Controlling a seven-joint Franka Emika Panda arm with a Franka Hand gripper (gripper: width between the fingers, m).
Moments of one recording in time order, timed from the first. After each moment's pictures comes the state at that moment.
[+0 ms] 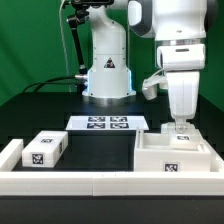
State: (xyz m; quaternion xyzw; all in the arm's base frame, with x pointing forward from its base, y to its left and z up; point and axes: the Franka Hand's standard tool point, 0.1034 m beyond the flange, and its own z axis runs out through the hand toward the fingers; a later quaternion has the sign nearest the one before) arm 0.535 0.108 0.058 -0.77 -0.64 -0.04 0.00
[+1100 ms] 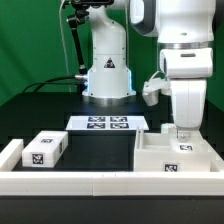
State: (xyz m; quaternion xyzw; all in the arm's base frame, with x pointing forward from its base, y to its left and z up) arm 0.578 0.101 0.057 -0.76 -0.64 -0.02 0.01
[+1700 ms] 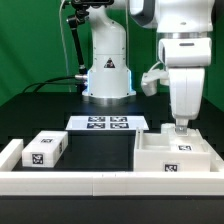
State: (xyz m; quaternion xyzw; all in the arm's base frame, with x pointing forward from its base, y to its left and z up) arm 0.557 0.096 0.083 -0.78 -0.63 -0.01 0.00
